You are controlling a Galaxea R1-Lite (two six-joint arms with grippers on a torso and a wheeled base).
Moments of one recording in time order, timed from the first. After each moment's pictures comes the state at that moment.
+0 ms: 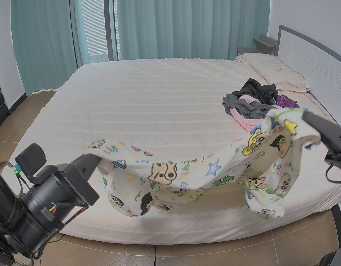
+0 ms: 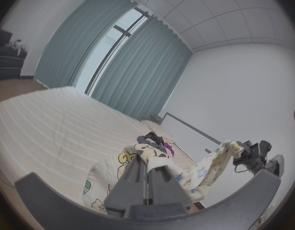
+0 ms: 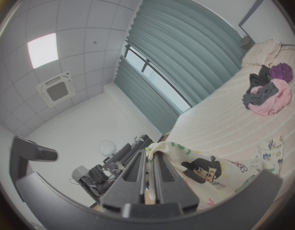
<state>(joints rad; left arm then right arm) -0.91 1.30 -0.34 -1.03 0.47 -0.46 0.64 1.07 -0.47 -0.82 0.19 0.68</state>
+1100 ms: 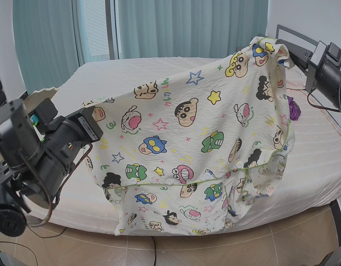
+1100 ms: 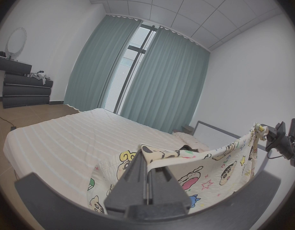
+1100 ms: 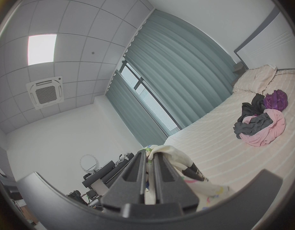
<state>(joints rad) -0.67 1.46 -0.59 -0.97 0.59 -0.31 0.37 1.40 -0.94 -0.74 0.22 0.67</state>
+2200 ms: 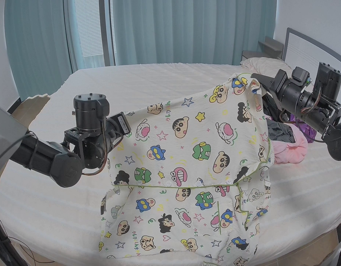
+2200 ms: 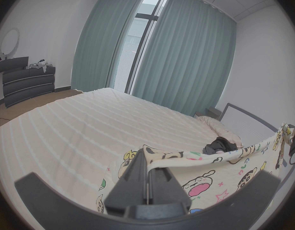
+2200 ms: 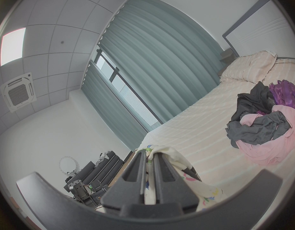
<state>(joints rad) -0.45 1.92 -0.98 -0.73 0.47 -0.45 0.31 1.69 -0.97 -0.82 0.21 0.67</state>
